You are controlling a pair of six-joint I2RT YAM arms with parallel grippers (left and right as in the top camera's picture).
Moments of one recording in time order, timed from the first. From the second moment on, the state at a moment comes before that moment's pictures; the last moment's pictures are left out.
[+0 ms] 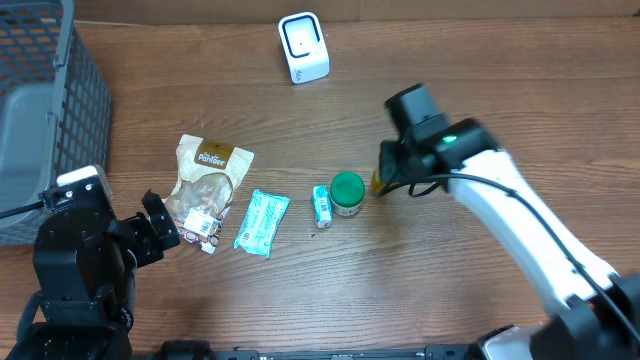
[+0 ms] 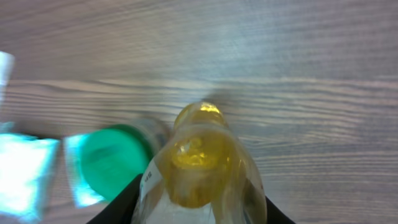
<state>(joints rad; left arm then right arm) -0.02 0.77 1.27 -1.16 -0.31 -0.26 0.42 1.57 1.37 -0.99 0.00 0.43</state>
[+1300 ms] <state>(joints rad) -0.02 0.77 1.27 -1.16 -0.31 -0.26 0.06 1.41 1.42 -1.49 -1.29 -0.33</state>
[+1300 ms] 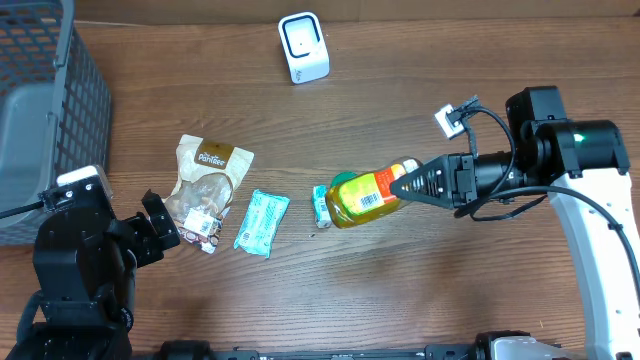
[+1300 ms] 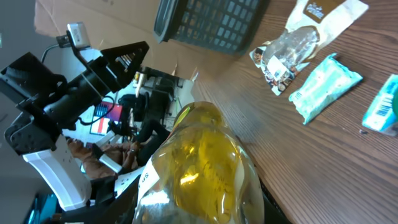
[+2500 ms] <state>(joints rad) -0.02 0.77 1.27 -1.16 -0.31 -0.26 0.06 1.41 1.42 -1.49 -1.29 -0.35</state>
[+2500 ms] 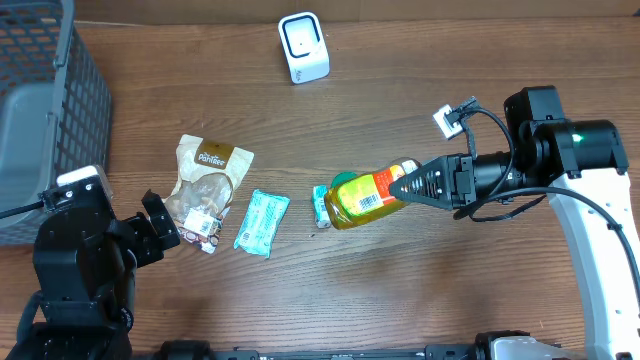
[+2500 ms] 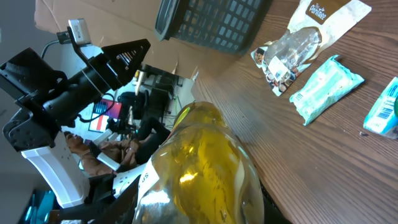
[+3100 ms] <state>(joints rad) -0.02 0.77 1.27 -1.16 -0.31 -0.26 0.06 1.41 1.42 -1.39 -1.15 -0.35</state>
